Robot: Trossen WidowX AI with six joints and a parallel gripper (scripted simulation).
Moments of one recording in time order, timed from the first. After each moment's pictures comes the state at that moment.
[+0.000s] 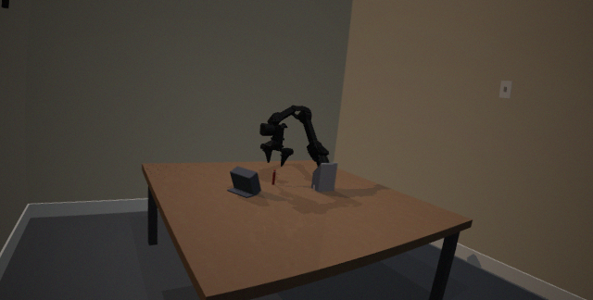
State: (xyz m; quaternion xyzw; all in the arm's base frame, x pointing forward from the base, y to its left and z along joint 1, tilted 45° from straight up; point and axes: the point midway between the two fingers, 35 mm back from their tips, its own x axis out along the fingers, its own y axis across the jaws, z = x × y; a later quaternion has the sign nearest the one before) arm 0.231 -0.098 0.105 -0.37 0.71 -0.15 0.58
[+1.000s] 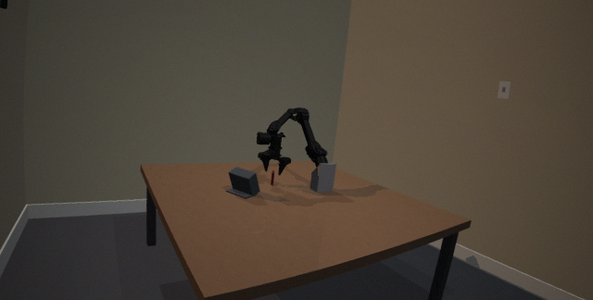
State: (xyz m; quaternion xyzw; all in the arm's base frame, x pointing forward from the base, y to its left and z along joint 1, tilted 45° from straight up) arm 0.230 -0.130 0.073 -0.37 0.71 -0.14 0.57
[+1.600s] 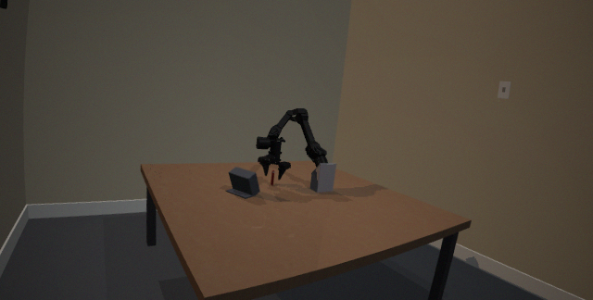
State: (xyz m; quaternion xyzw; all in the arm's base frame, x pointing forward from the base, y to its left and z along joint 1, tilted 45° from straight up) arm 0.226 -0.149 0.056 -0.38 0.72 -0.14 0.57
